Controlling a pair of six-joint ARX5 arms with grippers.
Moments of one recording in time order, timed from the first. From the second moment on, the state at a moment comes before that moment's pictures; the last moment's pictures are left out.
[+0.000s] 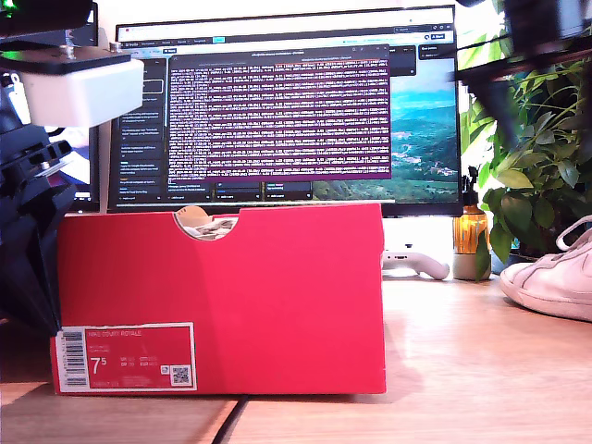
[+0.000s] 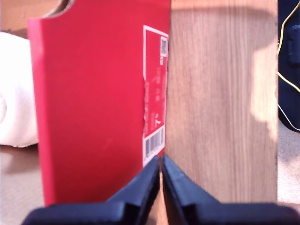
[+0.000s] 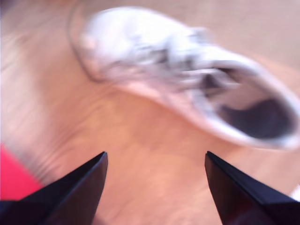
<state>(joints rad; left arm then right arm) -0.78 1.16 0.62 -0.56 -0.16 0.86 0.26 1.70 1.67 -1.37 0.28 1.16</state>
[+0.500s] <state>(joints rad) -0.78 1.16 0.62 -0.56 -0.16 0.86 0.16 1.43 1.31 -1.37 0.34 1.35</state>
